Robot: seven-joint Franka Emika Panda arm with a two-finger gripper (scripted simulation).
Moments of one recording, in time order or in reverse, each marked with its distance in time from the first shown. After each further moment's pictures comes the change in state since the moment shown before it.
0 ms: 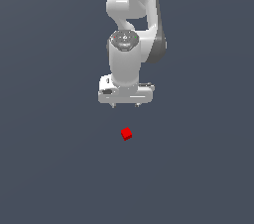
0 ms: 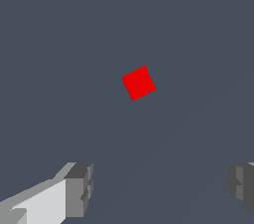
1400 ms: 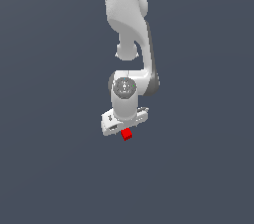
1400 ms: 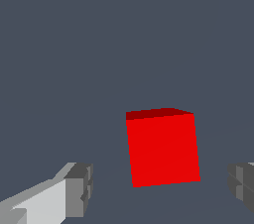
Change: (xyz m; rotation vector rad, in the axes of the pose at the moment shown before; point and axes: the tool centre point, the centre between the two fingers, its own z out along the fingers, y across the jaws) arm 0.053 0.002 0.118 -0.002 0.017 -0.367
